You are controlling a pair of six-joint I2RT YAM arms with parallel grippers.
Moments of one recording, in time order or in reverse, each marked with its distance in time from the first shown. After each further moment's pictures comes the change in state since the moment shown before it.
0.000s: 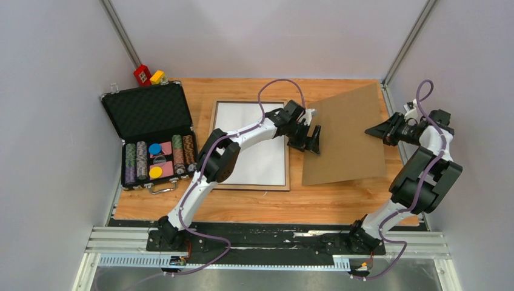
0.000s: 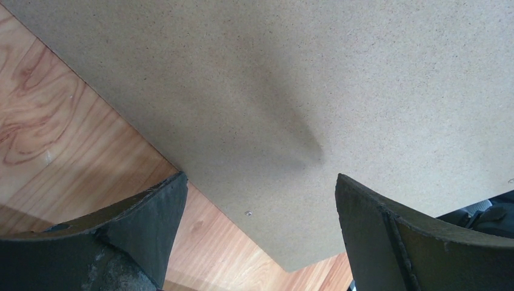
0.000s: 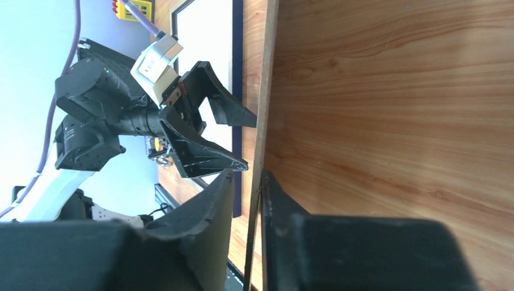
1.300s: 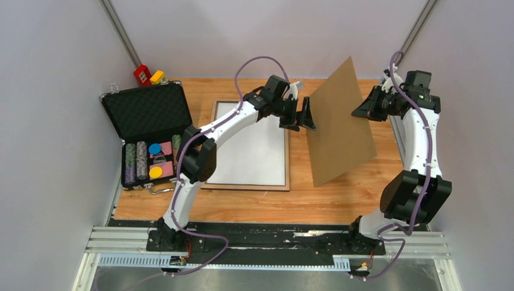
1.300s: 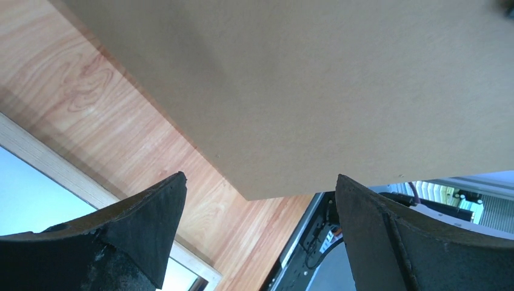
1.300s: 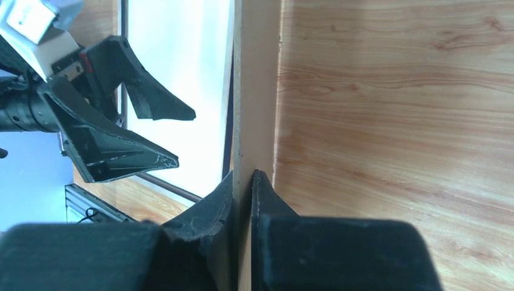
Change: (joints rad) left arm 0.093 -0.230 -0.050 -0.030 0.064 -0.149; right arm 0.320 -0.166 0.295 -0.180 0.431 0.090
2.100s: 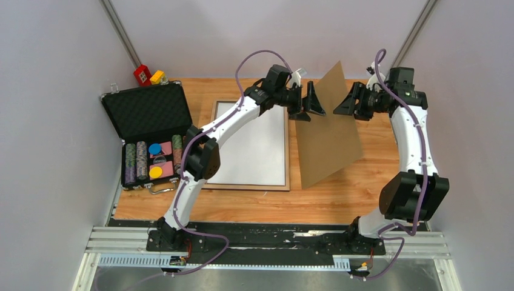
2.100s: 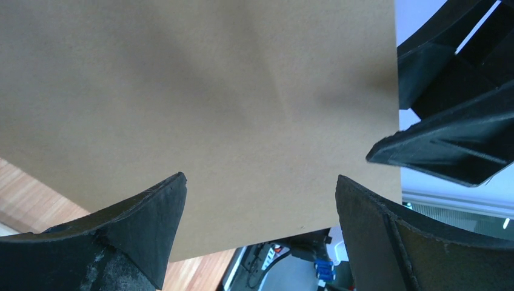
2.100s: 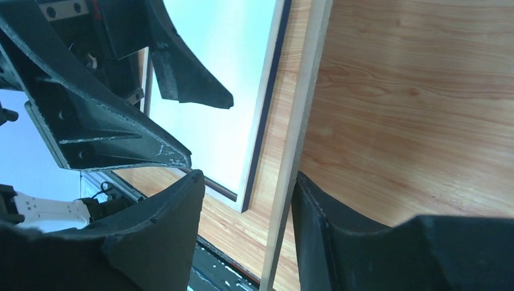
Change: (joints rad) left arm 0.013 0.076 0.209 0.048 0.091 -0.205; right arm 0.133 0.006 0.015 -0.004 -0.009 0.041
